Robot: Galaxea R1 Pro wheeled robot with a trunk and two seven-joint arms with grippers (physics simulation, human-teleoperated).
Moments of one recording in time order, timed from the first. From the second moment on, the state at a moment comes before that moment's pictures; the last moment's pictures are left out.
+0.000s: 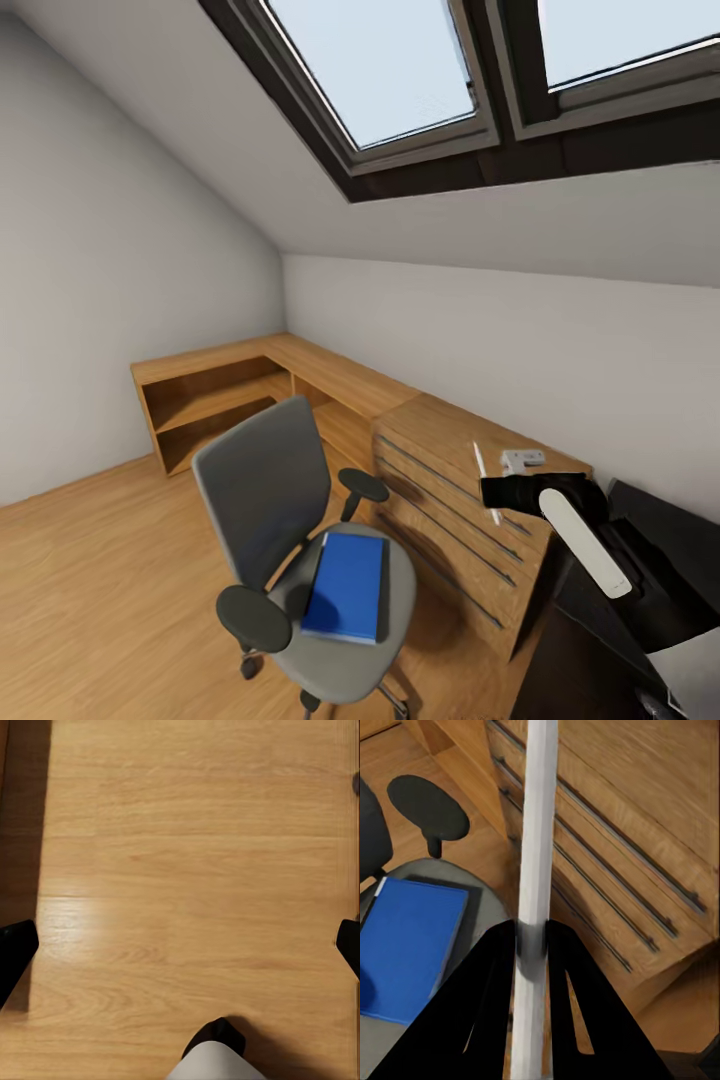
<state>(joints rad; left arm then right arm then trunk) -0.04 0.15 0.31 -0.43 0.41 -0.05 0.15 -0.61 -0.35 0.35 -1.41 -0.77 0.95 -0.36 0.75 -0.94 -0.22</state>
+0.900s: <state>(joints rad) -0.03 0.16 0.31 -0.43 0.41 -0.05 0.15 -0.61 -0.35 0.30 -1.27 -0.76 0.86 -0.38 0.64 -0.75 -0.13</state>
